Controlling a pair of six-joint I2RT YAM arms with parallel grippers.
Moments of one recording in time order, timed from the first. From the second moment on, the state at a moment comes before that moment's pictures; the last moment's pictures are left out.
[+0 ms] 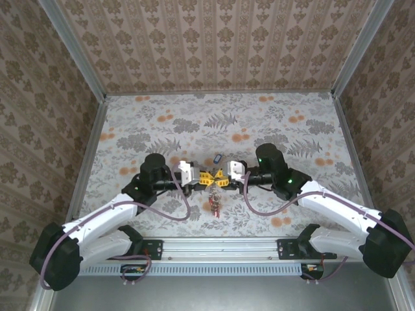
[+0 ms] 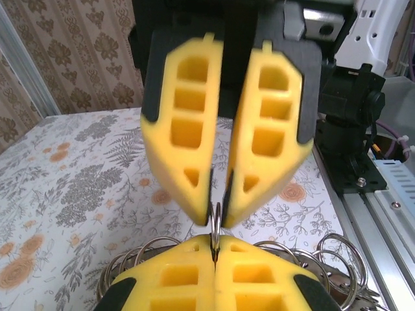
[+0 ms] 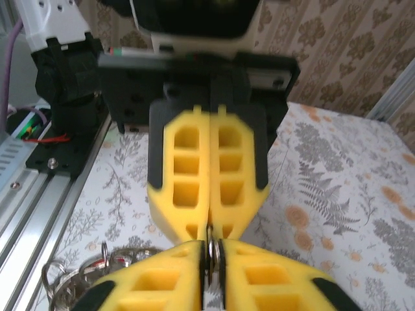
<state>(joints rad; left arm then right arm) -0.71 1.02 0.49 0.29 0.83 0.32 0.69 1.09 0.71 0.01 -0.66 -0.55</state>
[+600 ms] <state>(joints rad) -0.71 1.02 0.49 0.36 0.85 0.27 0.66 1.09 0.66 0.07 -0.70 -0.52</state>
